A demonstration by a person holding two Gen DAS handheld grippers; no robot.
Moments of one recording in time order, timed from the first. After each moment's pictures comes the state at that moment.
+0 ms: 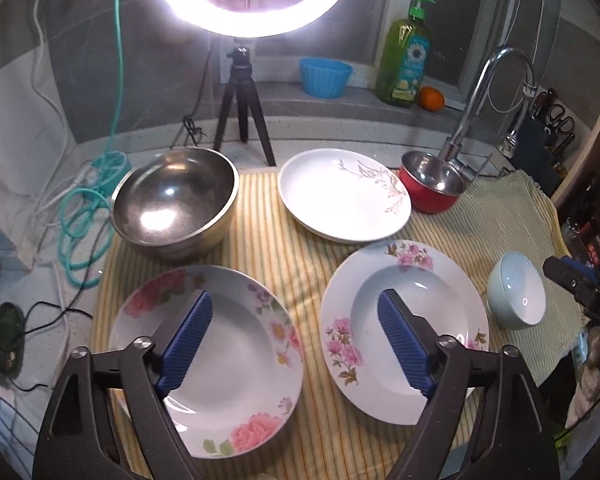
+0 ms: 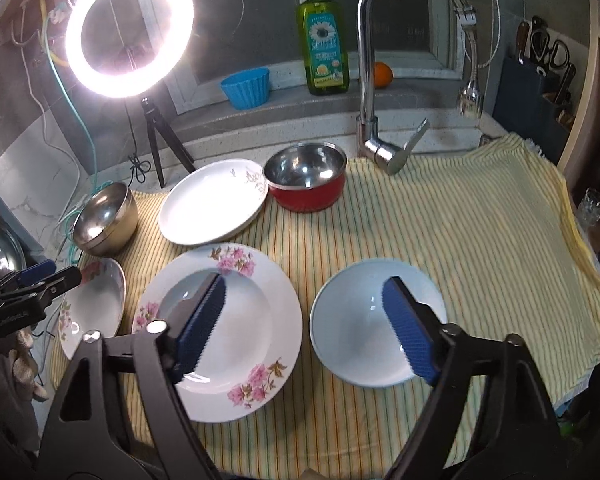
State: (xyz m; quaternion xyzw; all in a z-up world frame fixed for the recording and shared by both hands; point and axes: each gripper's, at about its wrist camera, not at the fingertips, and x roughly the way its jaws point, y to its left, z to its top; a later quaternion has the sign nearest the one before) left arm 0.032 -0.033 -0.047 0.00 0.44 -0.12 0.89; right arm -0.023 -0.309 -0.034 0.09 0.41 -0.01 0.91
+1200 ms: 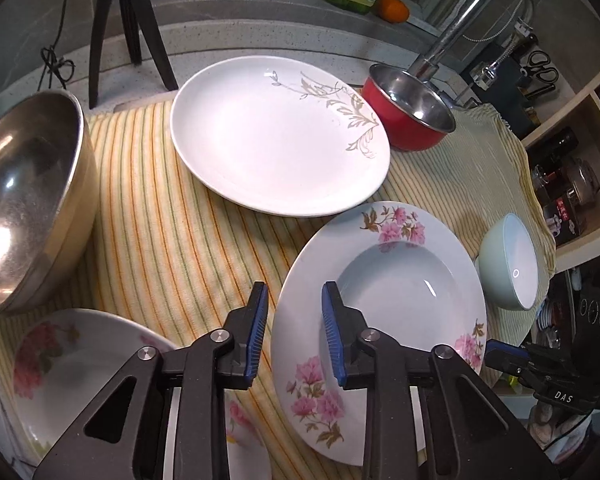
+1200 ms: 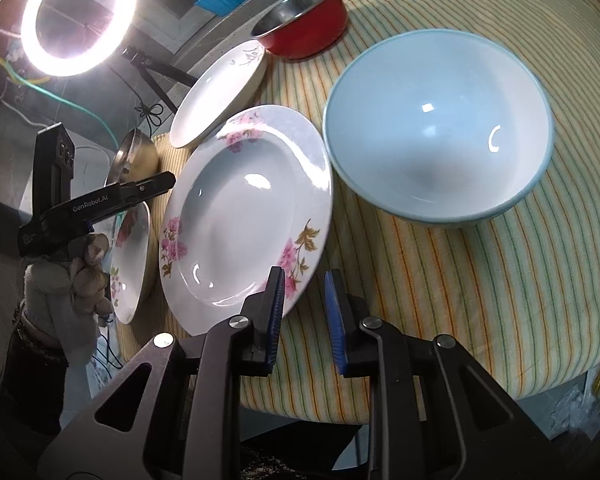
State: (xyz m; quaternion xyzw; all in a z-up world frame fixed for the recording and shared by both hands) left arm 0.123 -0.070 -0.119 -0.01 0.57 -0.26 0.78; right arm -0.038 -0.320 -0.140 0.29 0.52 0.07 0.80
